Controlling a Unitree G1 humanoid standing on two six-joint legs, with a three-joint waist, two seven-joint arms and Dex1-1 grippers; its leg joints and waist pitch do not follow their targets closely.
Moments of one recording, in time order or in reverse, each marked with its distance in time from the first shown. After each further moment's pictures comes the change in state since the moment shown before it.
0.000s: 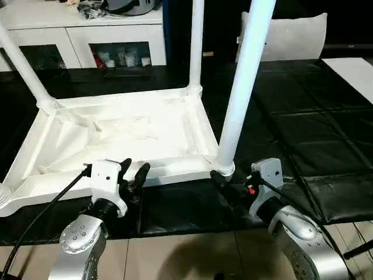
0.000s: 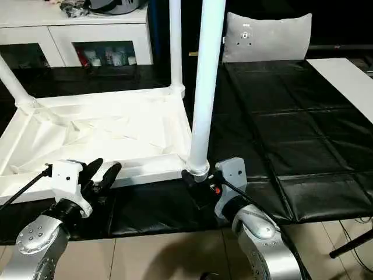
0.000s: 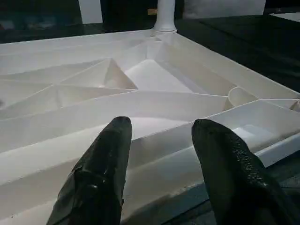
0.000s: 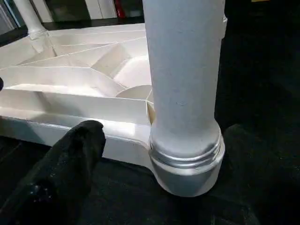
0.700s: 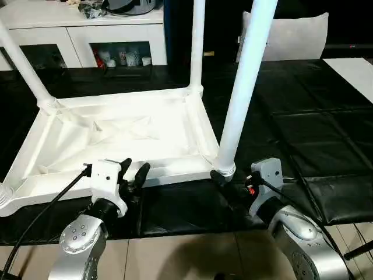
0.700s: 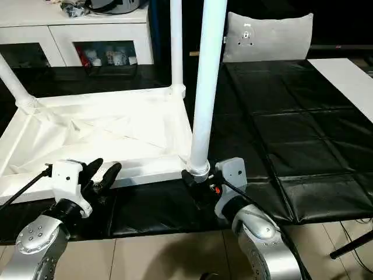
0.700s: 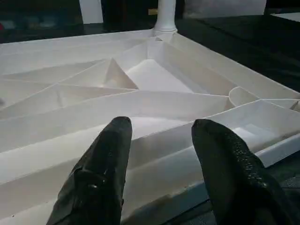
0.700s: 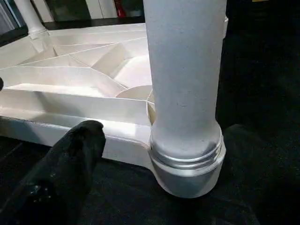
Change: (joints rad) left arm 0.000 0.000 0.000 0.000 0.000 0.000 0.000; right arm 0.000 0.000 0.000 0.000 0.000 0.000 0.000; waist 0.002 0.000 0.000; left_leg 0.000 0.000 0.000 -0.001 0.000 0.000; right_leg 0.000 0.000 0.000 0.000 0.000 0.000
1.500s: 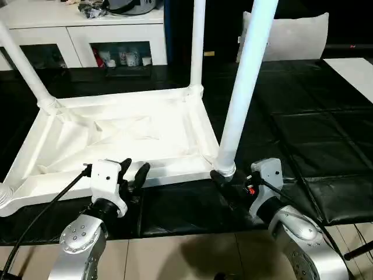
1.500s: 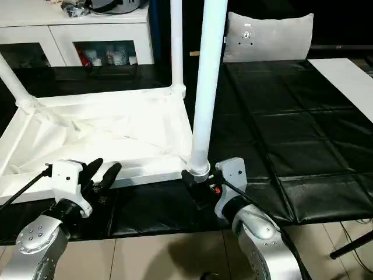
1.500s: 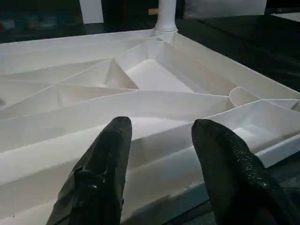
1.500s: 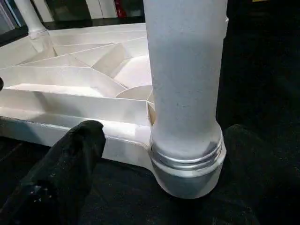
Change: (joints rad) left arm 0.000 0.000 0.000 0.000 0.000 0.000 0.000; right arm 0.000 0.000 0.000 0.000 0.000 0.000 0.000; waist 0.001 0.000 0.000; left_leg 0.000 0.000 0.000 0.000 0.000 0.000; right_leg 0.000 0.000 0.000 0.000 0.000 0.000
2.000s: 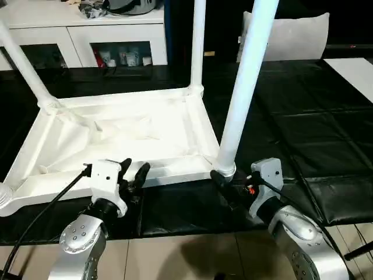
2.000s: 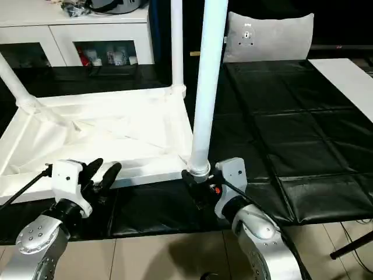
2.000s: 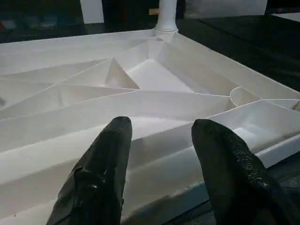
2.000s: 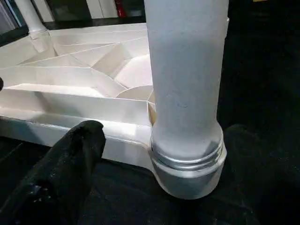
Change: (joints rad) left arm 0.000 0.000 0.000 0.000 0.000 0.000 0.000; right arm 0.000 0.000 0.000 0.000 0.000 0.000 0.000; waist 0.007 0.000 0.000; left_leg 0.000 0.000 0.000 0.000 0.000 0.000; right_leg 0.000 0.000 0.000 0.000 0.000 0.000
